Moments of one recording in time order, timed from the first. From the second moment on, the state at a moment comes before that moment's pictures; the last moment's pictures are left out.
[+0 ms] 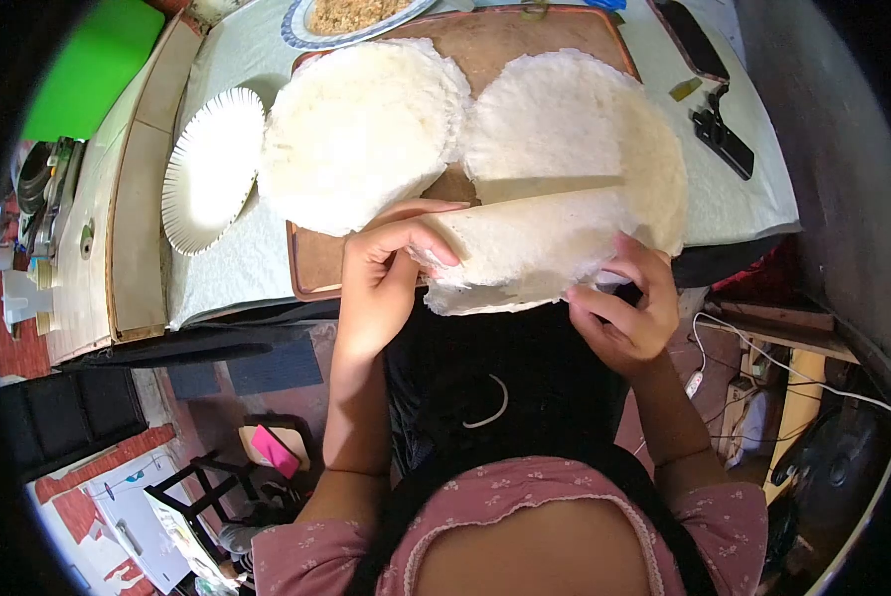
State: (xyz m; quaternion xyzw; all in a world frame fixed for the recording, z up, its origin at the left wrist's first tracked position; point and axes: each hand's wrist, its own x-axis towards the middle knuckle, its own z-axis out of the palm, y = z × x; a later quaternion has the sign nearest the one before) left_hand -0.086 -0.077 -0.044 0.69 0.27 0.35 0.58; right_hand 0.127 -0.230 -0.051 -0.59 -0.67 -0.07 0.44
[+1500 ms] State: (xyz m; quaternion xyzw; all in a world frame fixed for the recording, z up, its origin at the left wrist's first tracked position) left_hand -0.044 -0.095 0.002 0.47 0.32 0.51 0.65; right_hand 0.157 -0.228 -0.034 -0.49 -0.50 0.01 0.72
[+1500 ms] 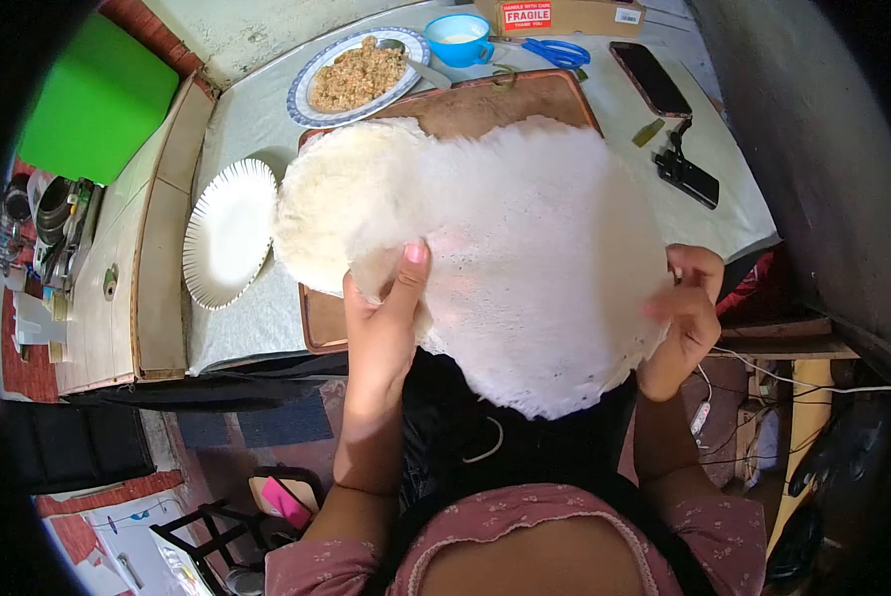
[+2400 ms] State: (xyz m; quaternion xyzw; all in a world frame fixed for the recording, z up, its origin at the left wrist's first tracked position) left_hand -0.091 -0.051 0.017 0.58 0.34 0.55 0.50; right_hand 0.138 -0.171 -0.018 -0.50 -0.44 0.33 0.67
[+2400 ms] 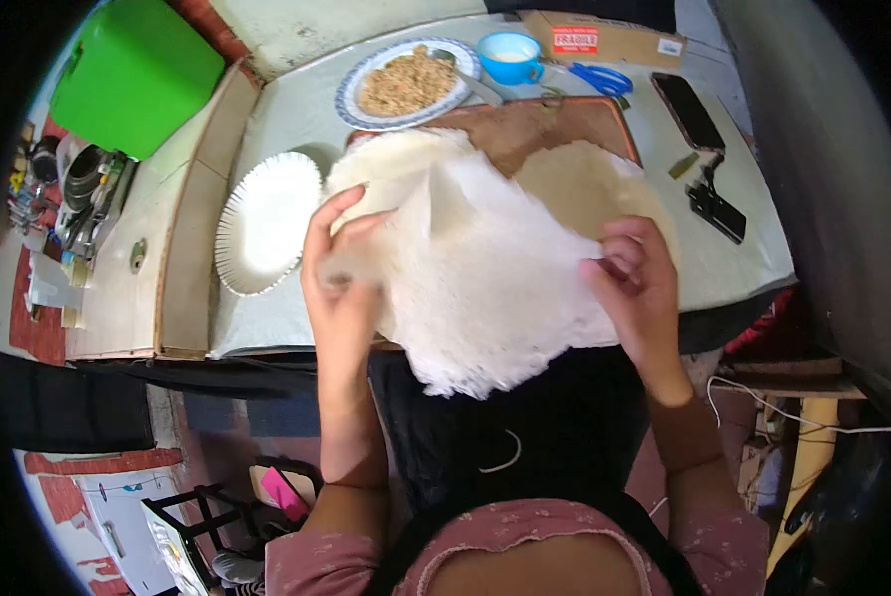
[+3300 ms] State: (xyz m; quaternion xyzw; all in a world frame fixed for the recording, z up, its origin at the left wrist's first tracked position) left_hand -0.149 0.074 -0.019 0.85 0.42 0.33 -0.04; right_hand 0.193 -0.198 0.008 -0.60 -0.73 0.18 0.27
